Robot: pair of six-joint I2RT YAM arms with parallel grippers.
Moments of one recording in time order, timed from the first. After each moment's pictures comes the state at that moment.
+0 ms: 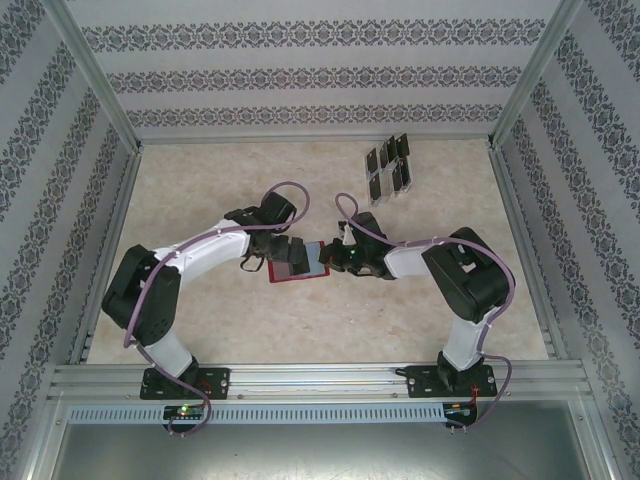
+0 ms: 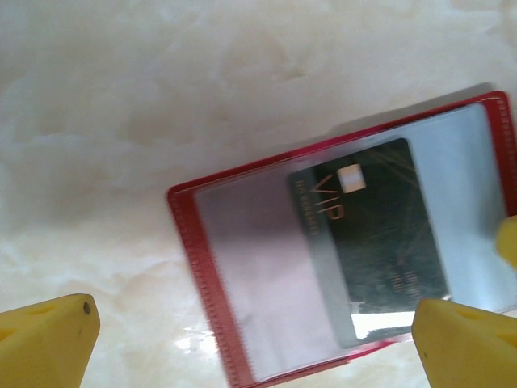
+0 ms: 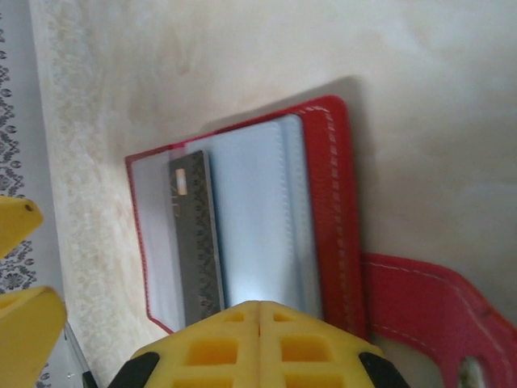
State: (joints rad) left arm -0.56 1.68 1.14 -0.67 -0.09 -0.46; right arm 0.55 1.83 0.78 0.28 -0.51 0.92
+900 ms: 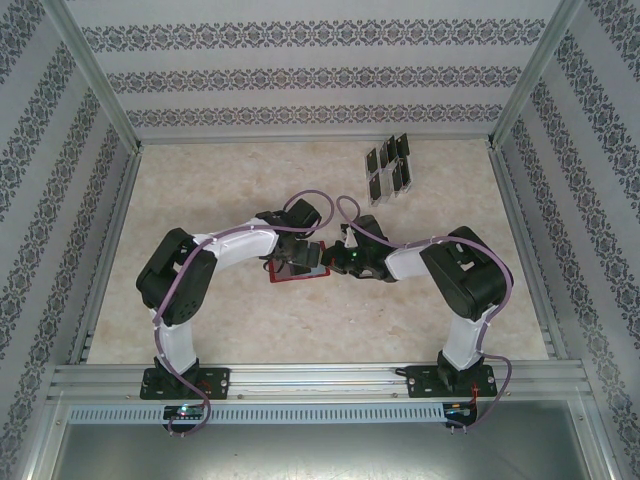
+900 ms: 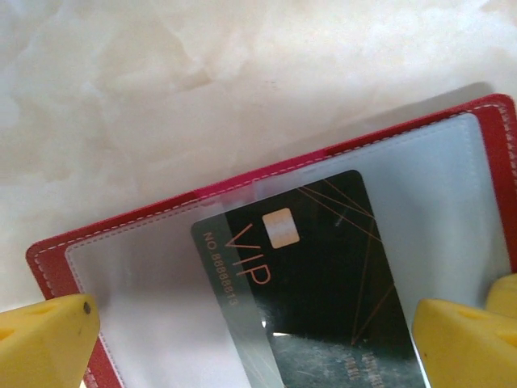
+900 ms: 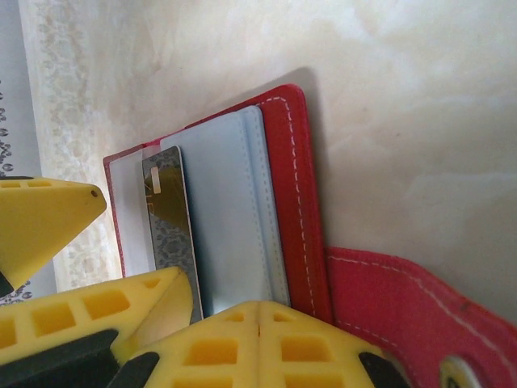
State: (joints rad) left arm -0.64 1.88 1.24 -0.64 -0.16 -0.52; right arm 0.55 1.84 0.75 0.32 -0.51 0.92
